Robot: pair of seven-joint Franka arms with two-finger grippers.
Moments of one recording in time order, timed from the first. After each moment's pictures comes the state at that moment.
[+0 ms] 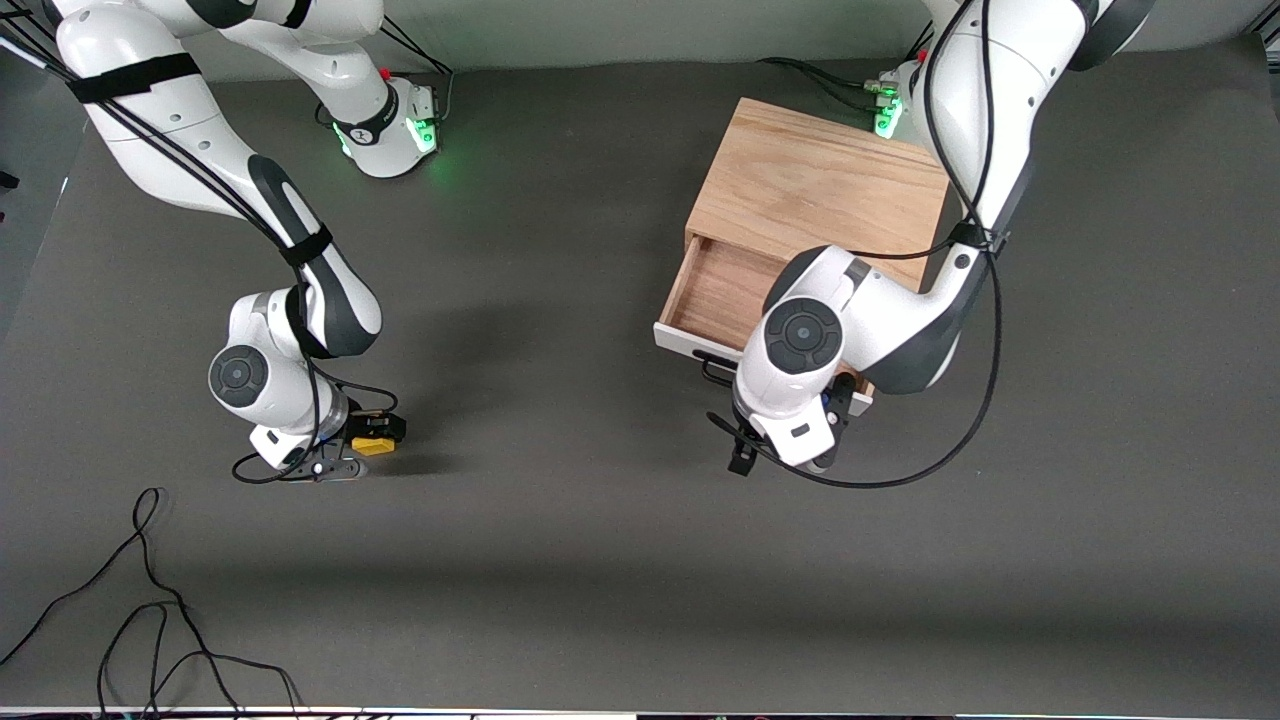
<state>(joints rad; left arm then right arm) -0.31 0.68 -0.31 -1.38 0.19 2.08 -1.86 0.01 0.54 0.07 -2.00 -0.08 2.52 0.12</state>
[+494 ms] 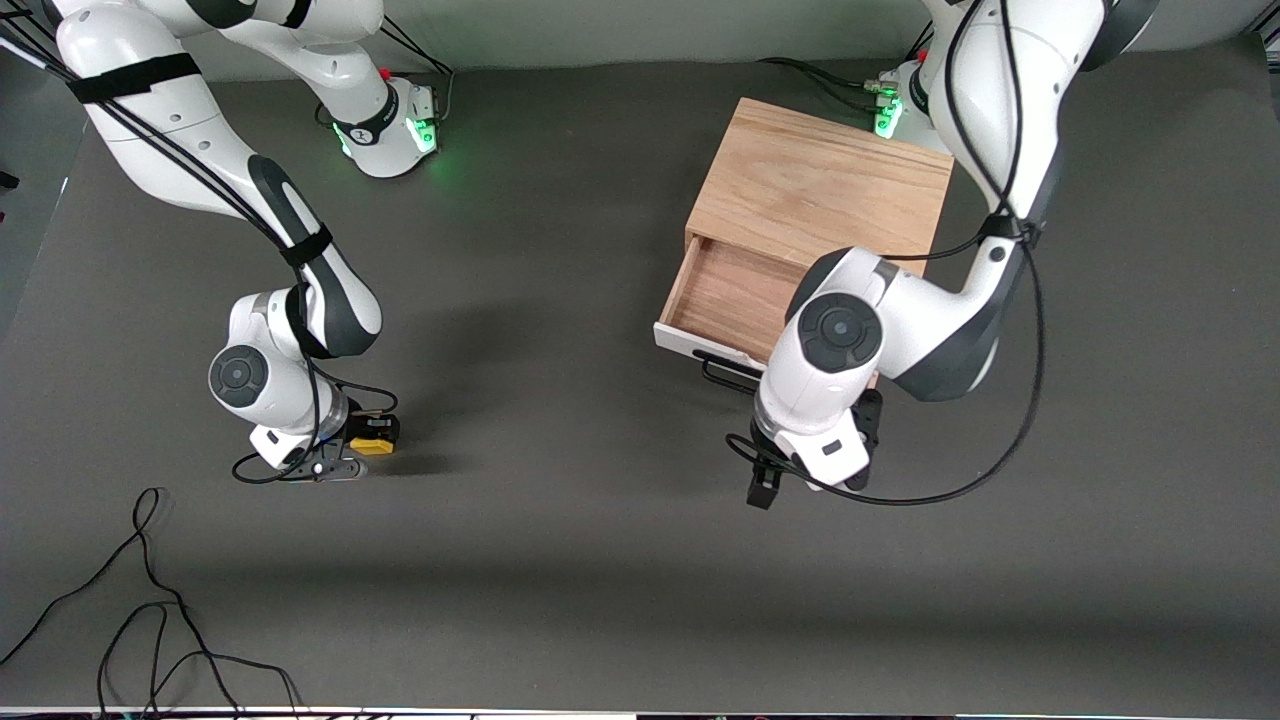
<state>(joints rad) -0.30 0.67 -0.27 -1.25 0.26 2.07 -1.84 0.01 0.54 0.07 -2.00 -0.08 2.51 0.12</state>
